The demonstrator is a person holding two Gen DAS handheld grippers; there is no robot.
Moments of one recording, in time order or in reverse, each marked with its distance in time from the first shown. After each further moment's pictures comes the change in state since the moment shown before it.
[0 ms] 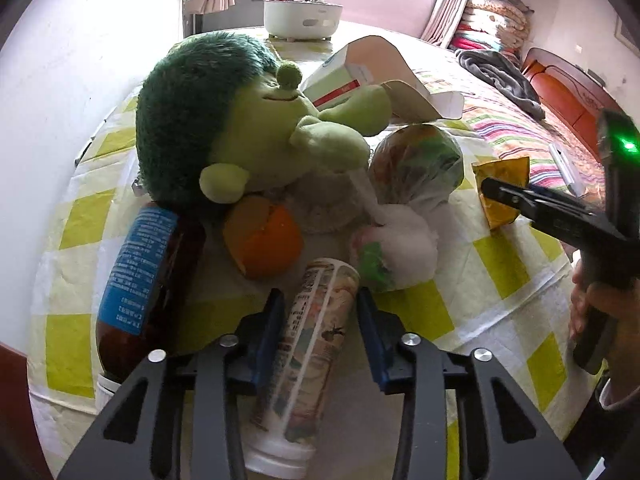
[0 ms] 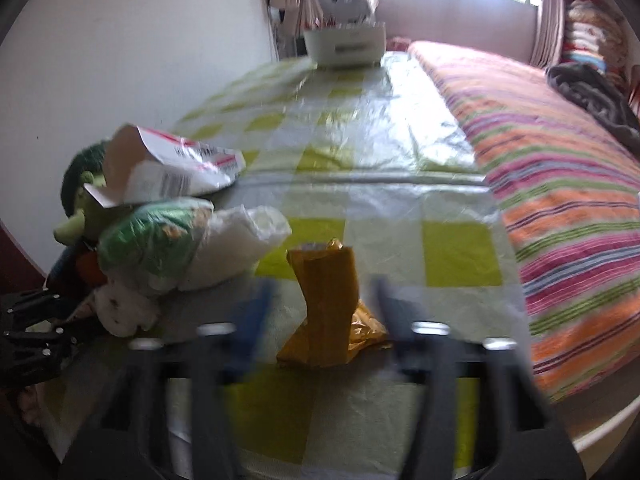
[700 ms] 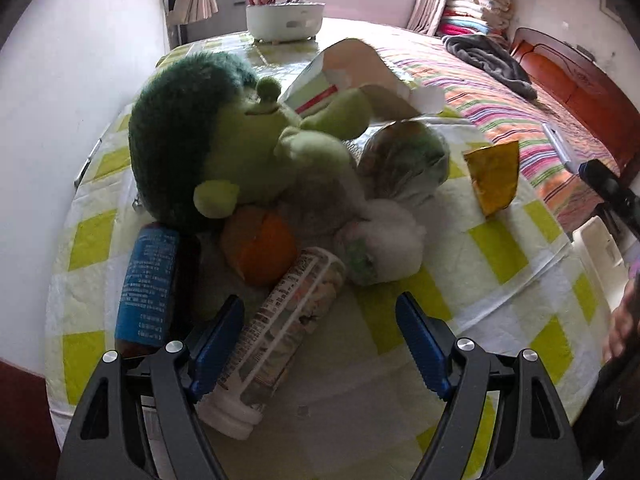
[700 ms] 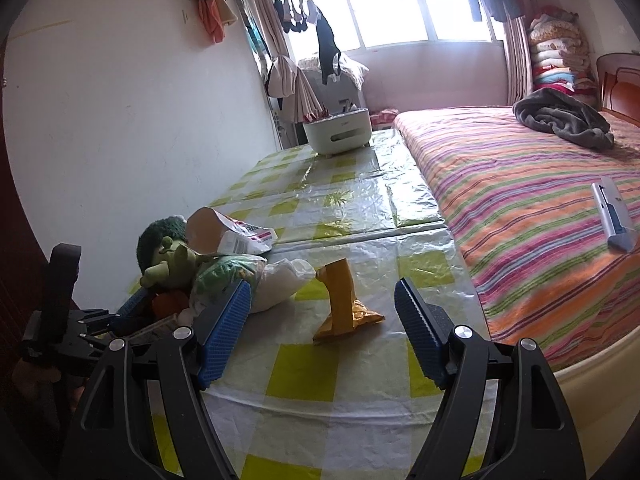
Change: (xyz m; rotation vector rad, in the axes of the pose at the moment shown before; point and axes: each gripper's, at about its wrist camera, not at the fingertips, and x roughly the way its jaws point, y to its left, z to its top) left arm -0.002 -0.009 0.002 0.080 0.020 0.025; right arm -0.106 0.000 -0.039 0.089 -0.342 0.033
